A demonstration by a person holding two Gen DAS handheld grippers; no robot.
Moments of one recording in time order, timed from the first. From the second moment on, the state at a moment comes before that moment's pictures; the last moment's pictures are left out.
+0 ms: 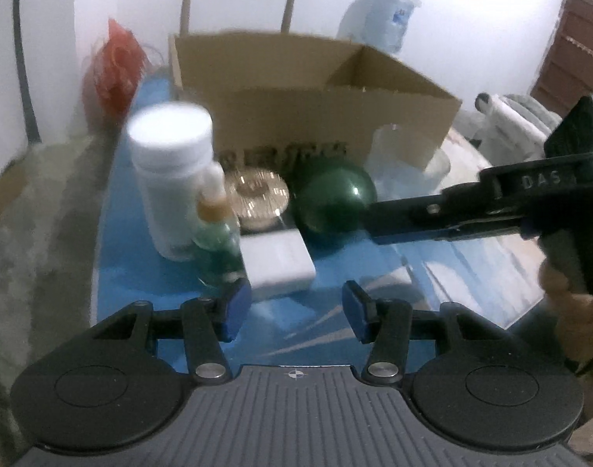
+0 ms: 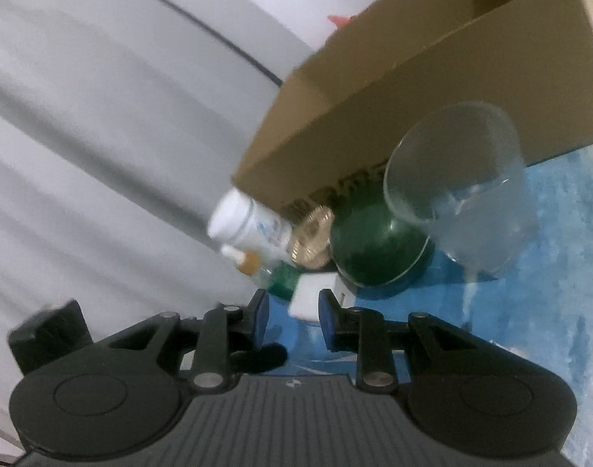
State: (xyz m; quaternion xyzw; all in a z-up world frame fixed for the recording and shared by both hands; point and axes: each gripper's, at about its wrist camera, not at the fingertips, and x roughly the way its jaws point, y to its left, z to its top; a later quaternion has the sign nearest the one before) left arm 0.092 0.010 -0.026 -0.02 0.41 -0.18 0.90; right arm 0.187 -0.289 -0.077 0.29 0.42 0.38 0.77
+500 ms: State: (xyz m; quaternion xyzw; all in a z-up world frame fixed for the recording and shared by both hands) left arm 0.098 0.012 -0.048 -0.01 0.42 -0.17 0.89; right arm 0.196 -0.238 -0.107 0.23 0.44 0.36 0.79
